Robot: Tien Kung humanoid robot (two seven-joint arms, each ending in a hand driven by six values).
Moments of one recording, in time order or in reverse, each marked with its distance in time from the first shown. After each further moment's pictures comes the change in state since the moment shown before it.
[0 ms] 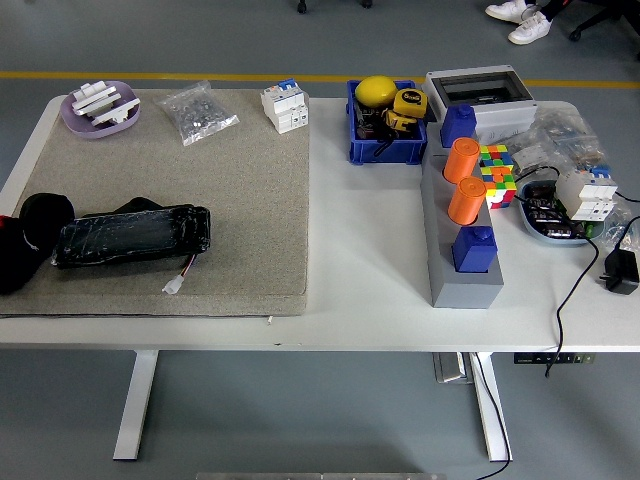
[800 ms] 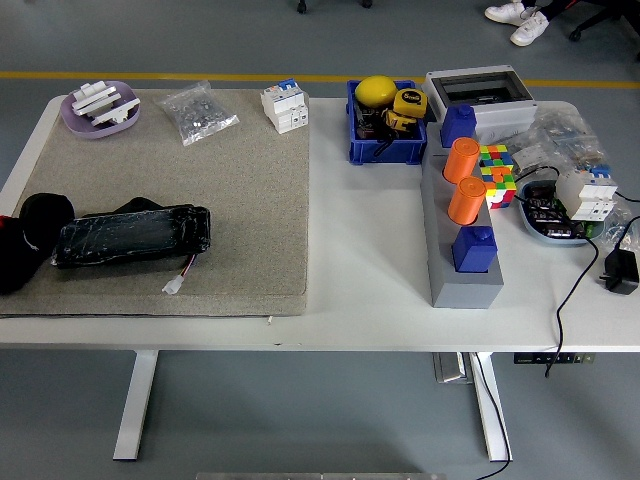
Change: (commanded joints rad) left arm 0.002 0.001 -0.006 0.010 0.011 0.000 0.003; right arm 0.003 0.005 0.032 -0.005 -0.043 0.002 -0.004
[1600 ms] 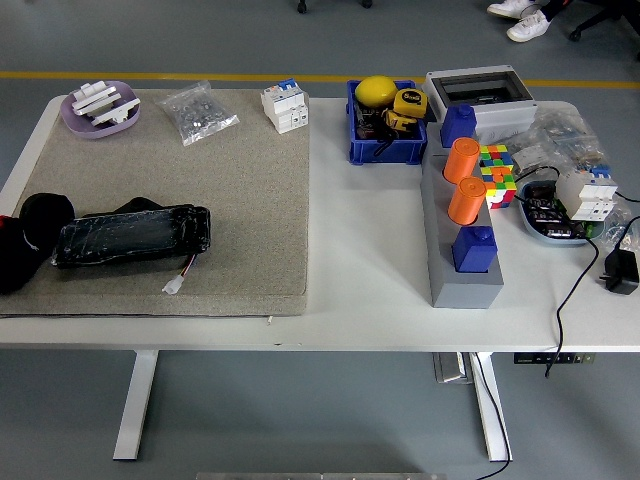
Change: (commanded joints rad) left arm 0.000 0.002 0.006 -0.001 0.048 0.010 0.006; right arm 0.003 -0.002 -0.012 0.003 0.011 -0.004 -0.001
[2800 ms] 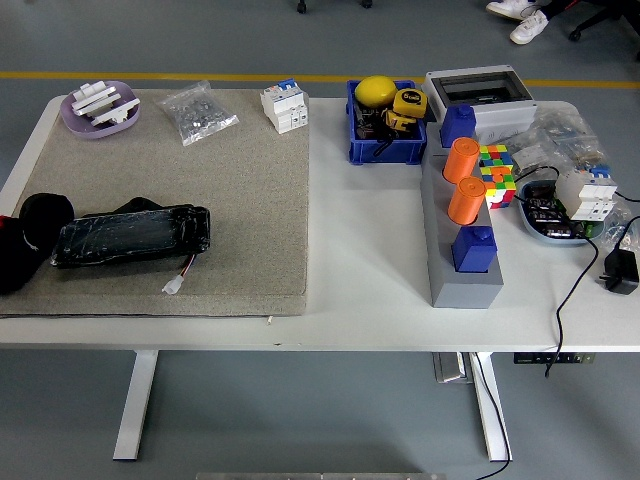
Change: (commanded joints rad) left arm -0.014 0.038 0.014 0.000 0.117 0.016 0.038; right arm 0.006 -0.005 0.036 0.011 -0.021 -0.009 0.008
